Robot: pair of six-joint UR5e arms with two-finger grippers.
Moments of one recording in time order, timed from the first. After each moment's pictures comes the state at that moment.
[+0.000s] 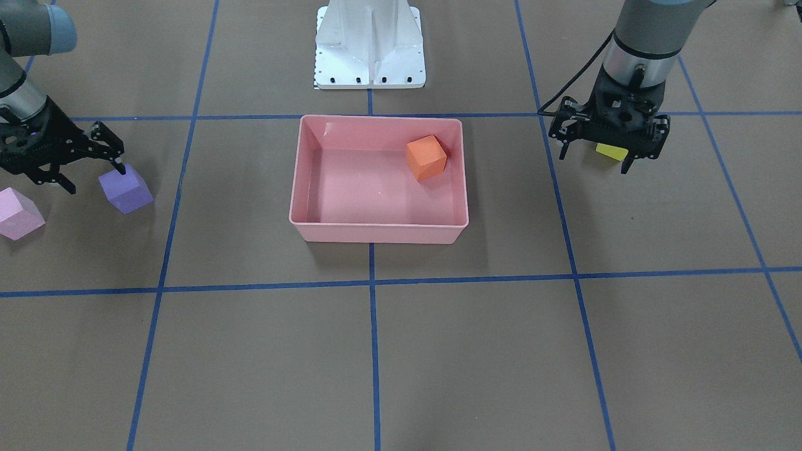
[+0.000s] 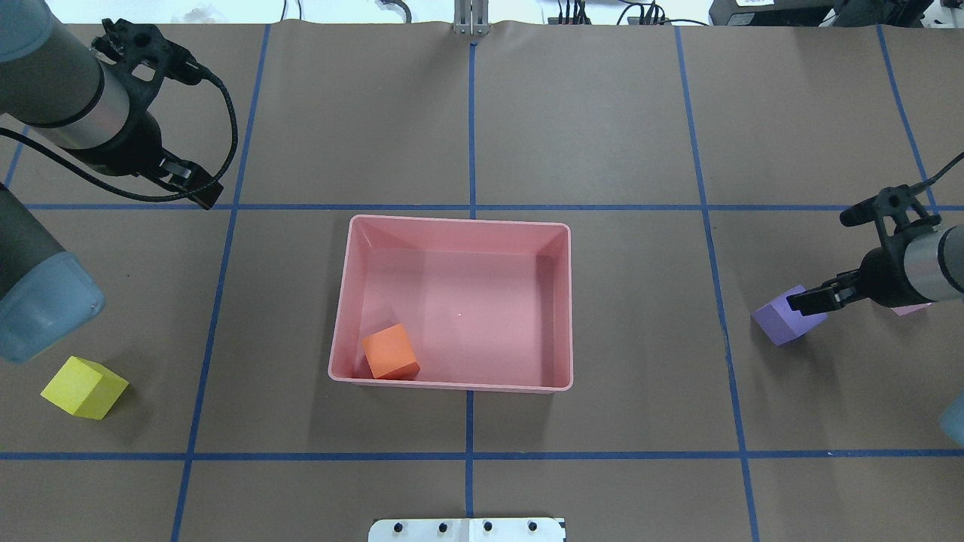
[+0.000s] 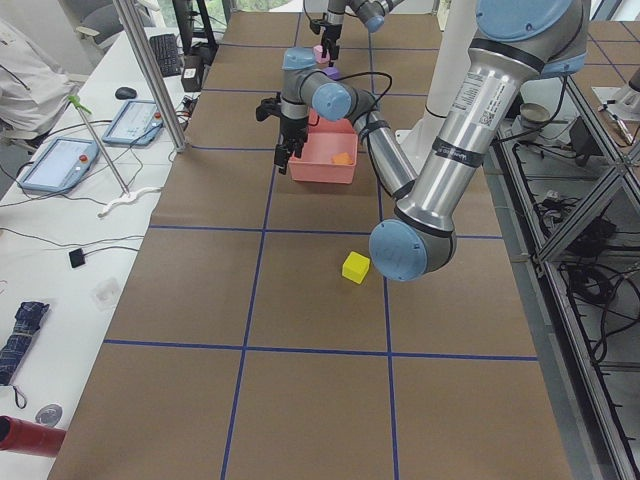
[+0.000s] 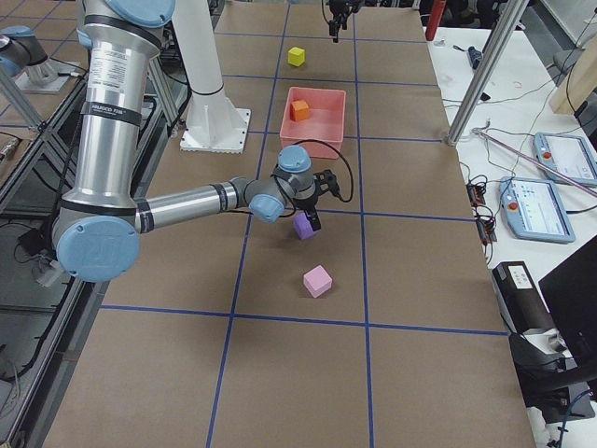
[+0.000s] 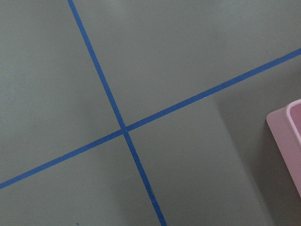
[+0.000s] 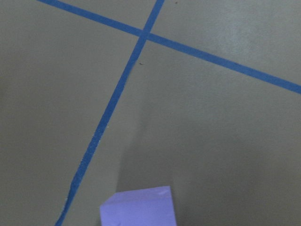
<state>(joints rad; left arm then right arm) -0.90 -2.00 -2.07 -1.23 -1.98 -0.44 0.80 -1.74 1.90 -0.91 2.01 0.65</state>
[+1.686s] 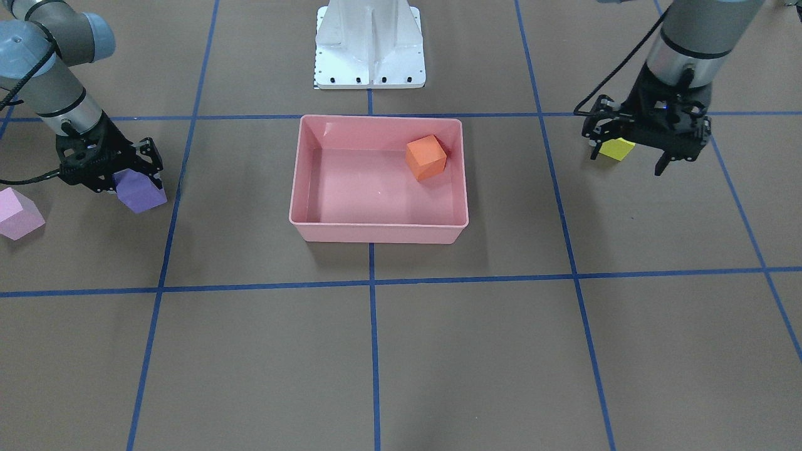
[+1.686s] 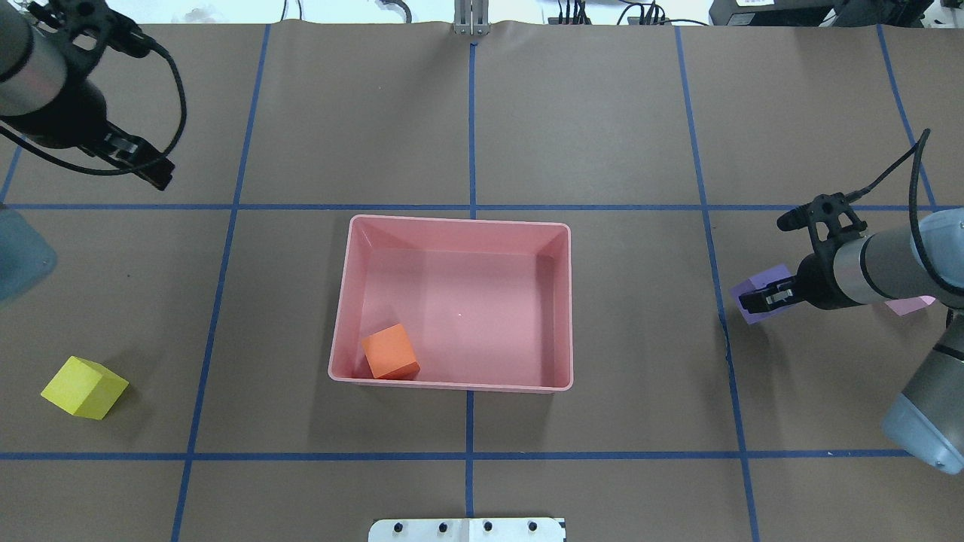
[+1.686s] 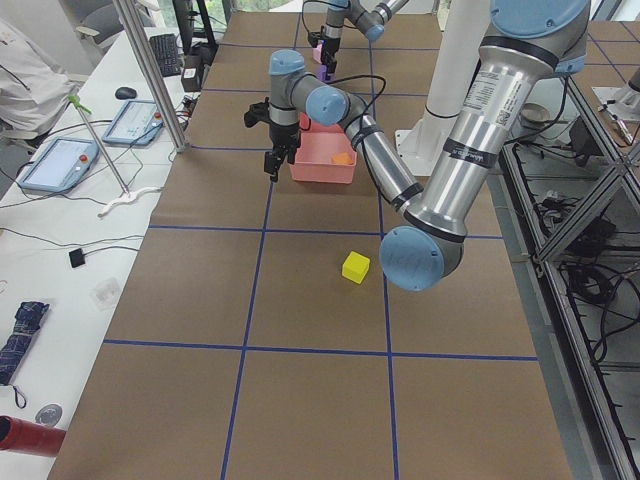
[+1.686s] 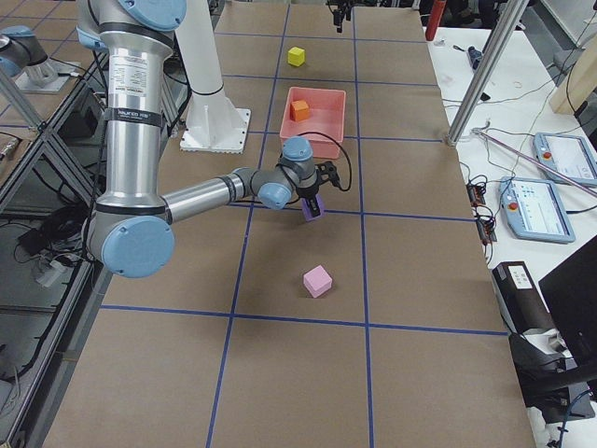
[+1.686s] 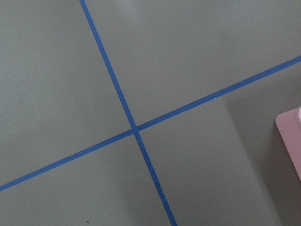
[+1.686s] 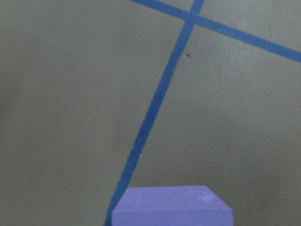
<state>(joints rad) -1.05 -1.93 -2.06 -1.23 -2.09 -0.25 0.75 -1.61 1.91 -1.03 1.98 0.77</state>
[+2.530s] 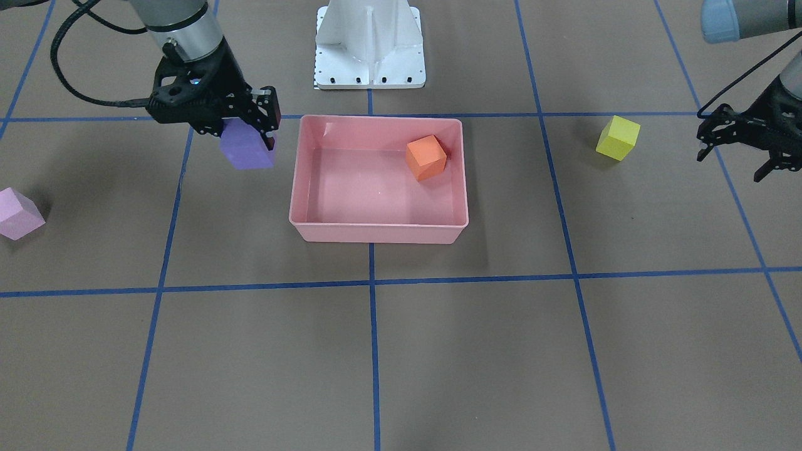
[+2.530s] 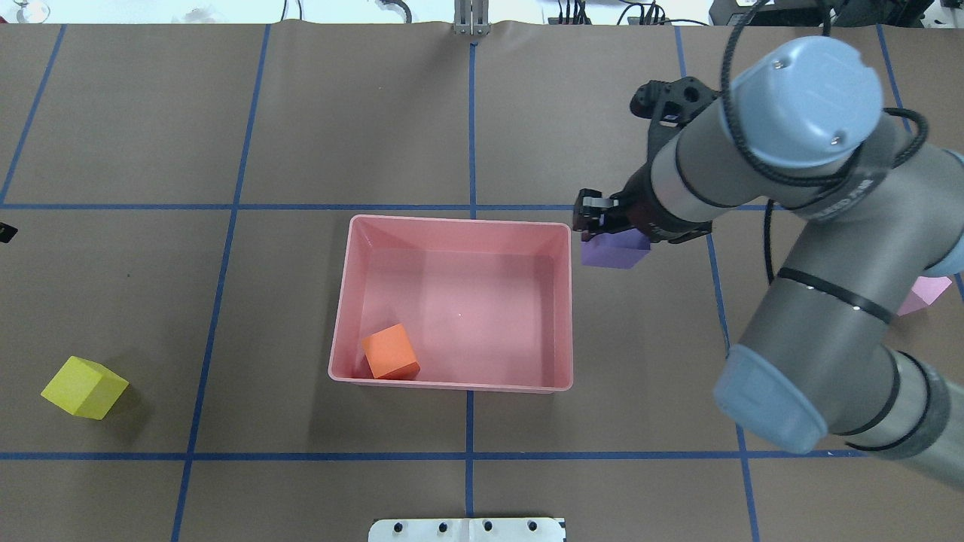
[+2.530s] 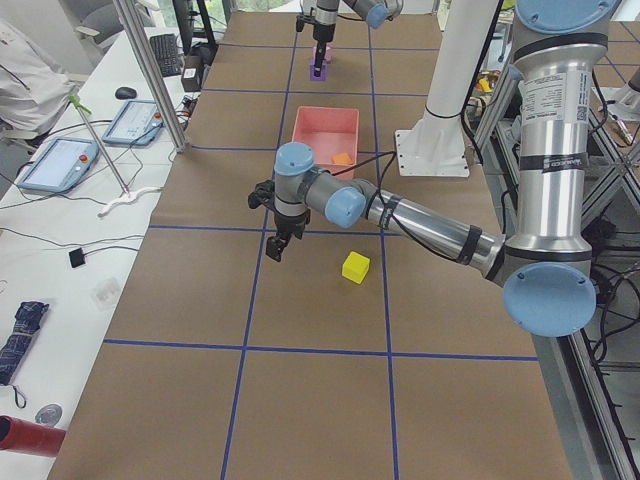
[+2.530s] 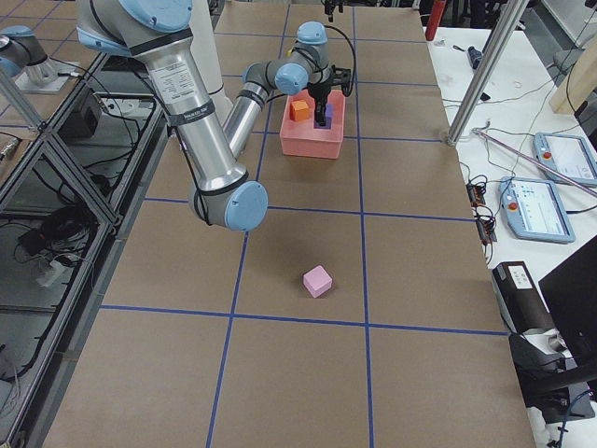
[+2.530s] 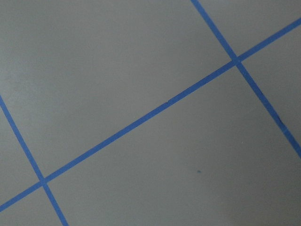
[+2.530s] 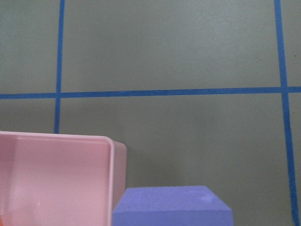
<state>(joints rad) -1.19 -1.49 -1.95 -1.79 -2.21 -0.09 0.66 -1.03 2.09 -1.76 1.91 1.26</state>
